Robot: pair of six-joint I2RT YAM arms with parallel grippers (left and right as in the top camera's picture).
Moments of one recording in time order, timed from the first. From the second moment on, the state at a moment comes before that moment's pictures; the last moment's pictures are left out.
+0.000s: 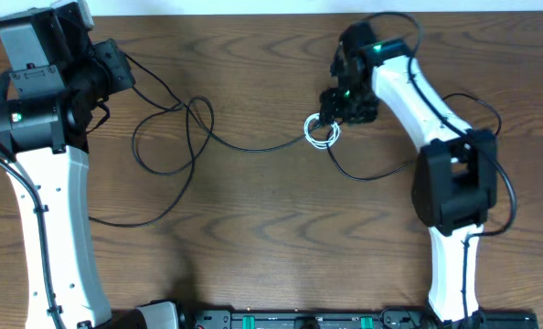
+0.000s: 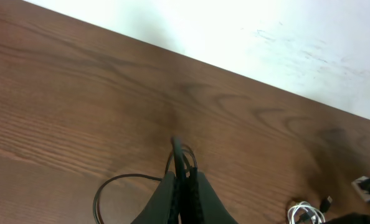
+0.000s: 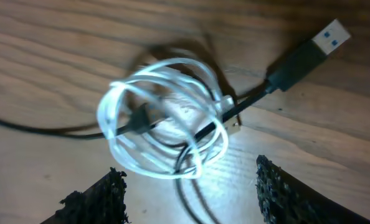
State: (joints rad) left arm 0.19 1.46 1.67 -0.88 0.17 -0.20; right arm 0.31 2.27 1.92 -1.12 -0.23 0.21
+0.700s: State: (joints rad) left arm 0.19 1.46 1.67 -0.84 -0.03 -0.20; right arm 0.32 2.36 1.92 -1.06 -0.14 0.23
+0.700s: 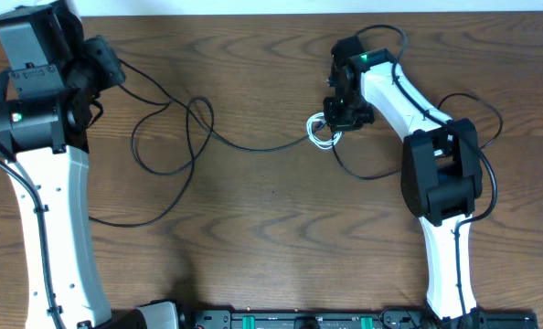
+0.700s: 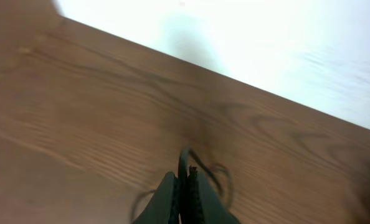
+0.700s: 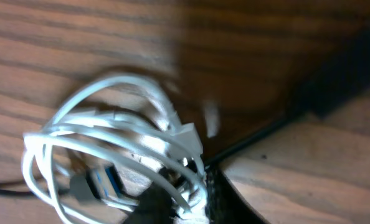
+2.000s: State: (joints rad) left arm 0.37 1.59 1.67 -0.83 -0.66 -0.33; right arm -0.14 2.17 2.23 -1.39 -0.11 0.19
